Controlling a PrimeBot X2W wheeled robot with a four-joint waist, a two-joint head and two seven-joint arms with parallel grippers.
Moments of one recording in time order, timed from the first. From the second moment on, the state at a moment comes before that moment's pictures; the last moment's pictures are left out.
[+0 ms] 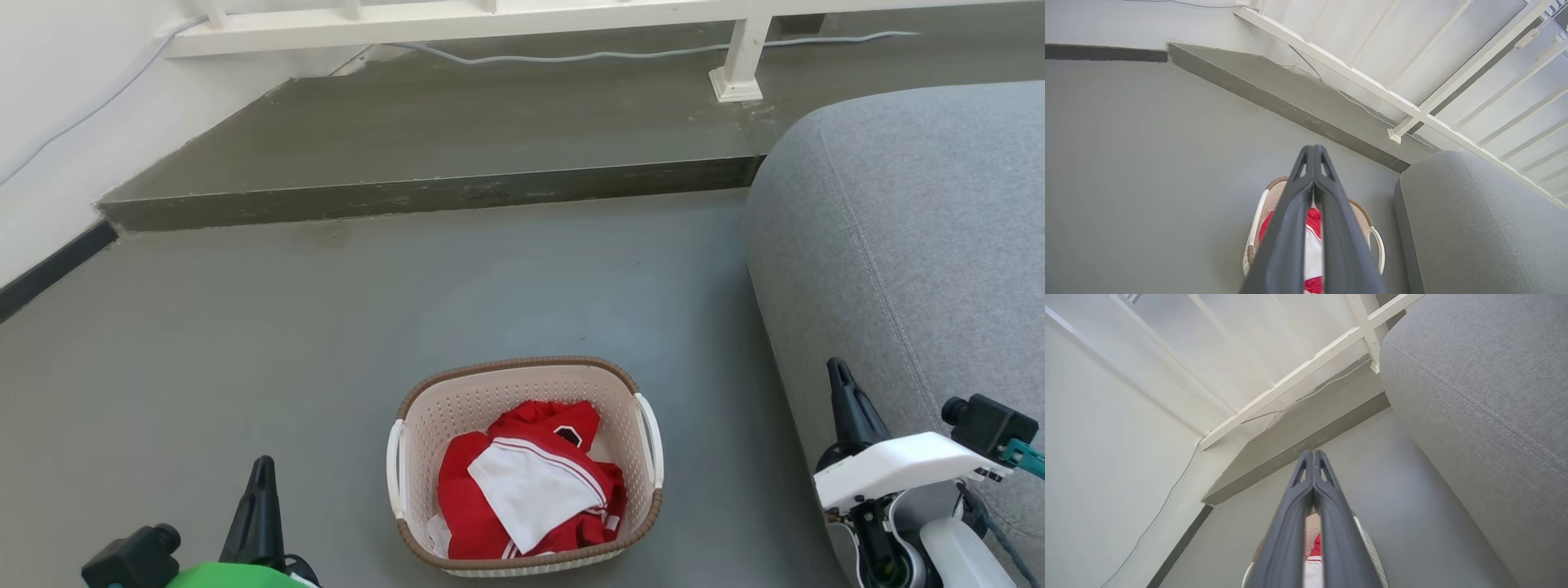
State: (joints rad) left arm 0.20 0.08 -0.17 -0.04 -0.72 0.09 -0.16; right arm 0.01 -0.14 0.20 0.20 0.76 -0.06 -0.16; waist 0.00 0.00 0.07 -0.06
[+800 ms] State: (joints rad) left arm 0.12 0.09 -0.13 0.04 -1.08 0.02 -0.10; right arm 0.01 -0.13 0.12 0.20 1.10 0.00 -0.09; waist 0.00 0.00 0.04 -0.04
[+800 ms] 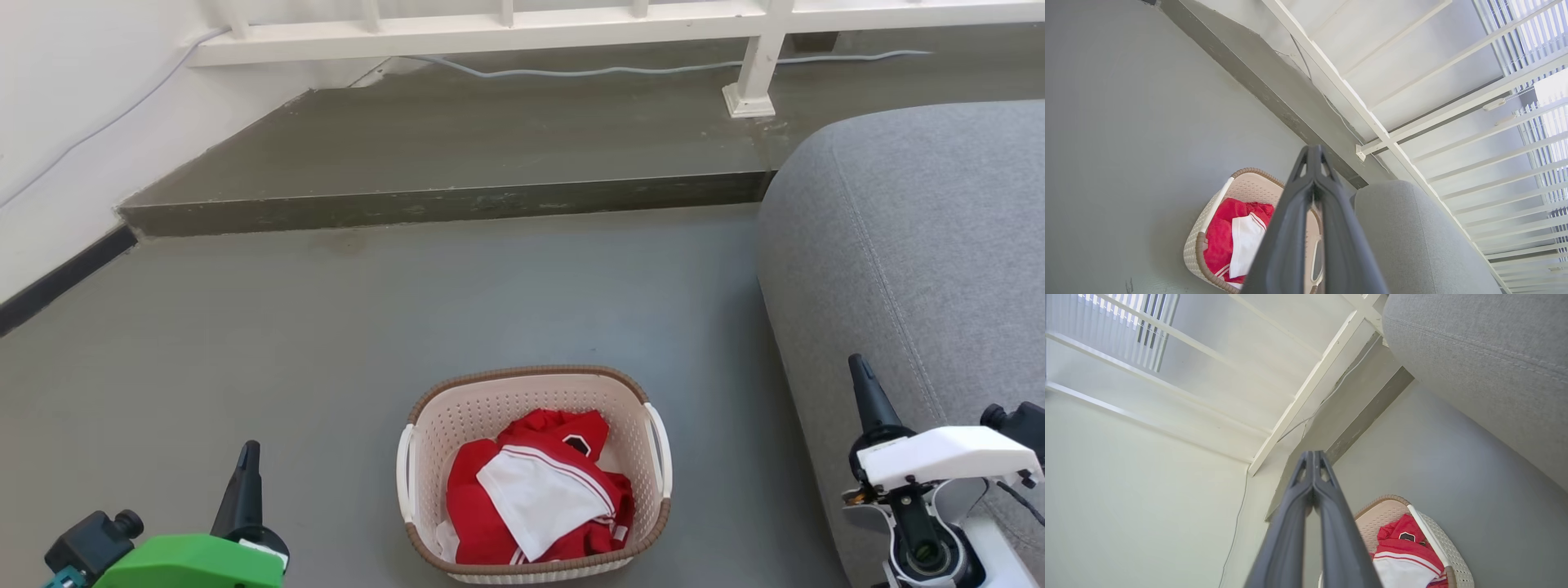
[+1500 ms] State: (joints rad) left arm 0.06 0.11 -0.09 0.12 -1.39 -0.03 -0.05; right arm -0.01 -0.12 0.04 0.22 1.38 0.05 -0.03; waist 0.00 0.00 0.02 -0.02
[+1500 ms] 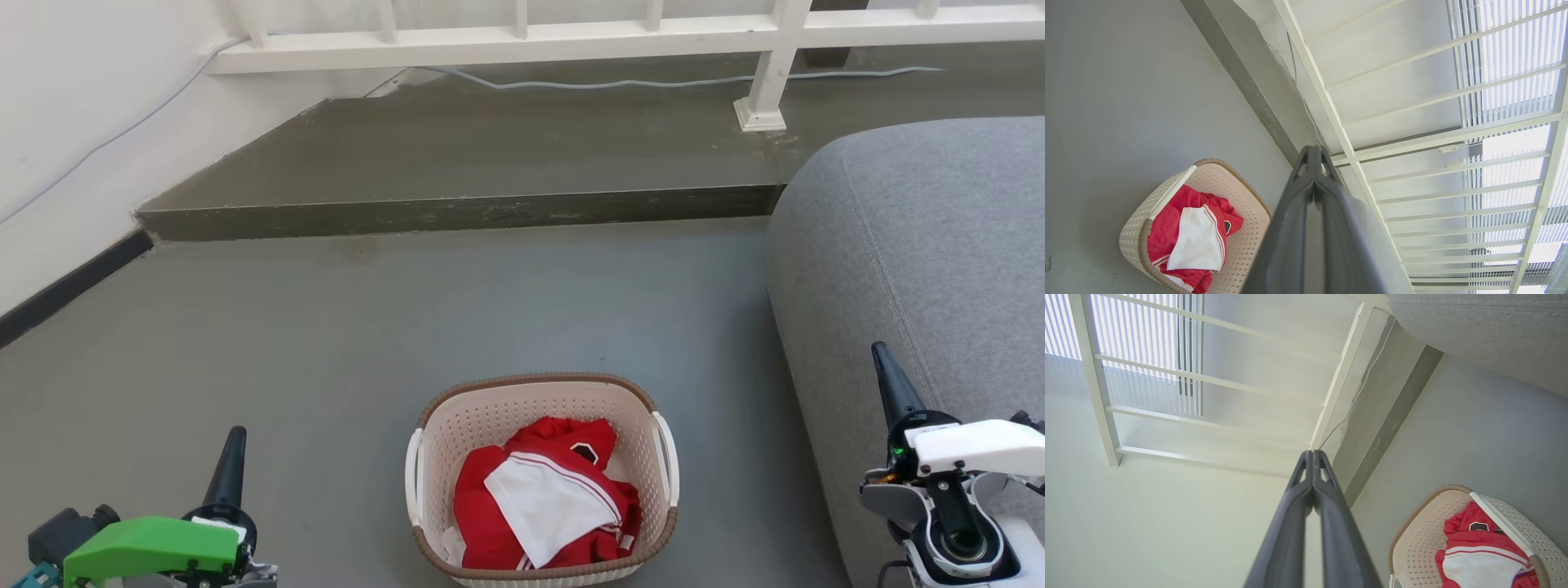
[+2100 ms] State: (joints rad) left arm 0.00 0.11 -0.06 0.19 -1.65 -0.09 0.00; right arm -0.03 -0.11 -0.02 0.24 1.63 0.10 0.02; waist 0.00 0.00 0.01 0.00
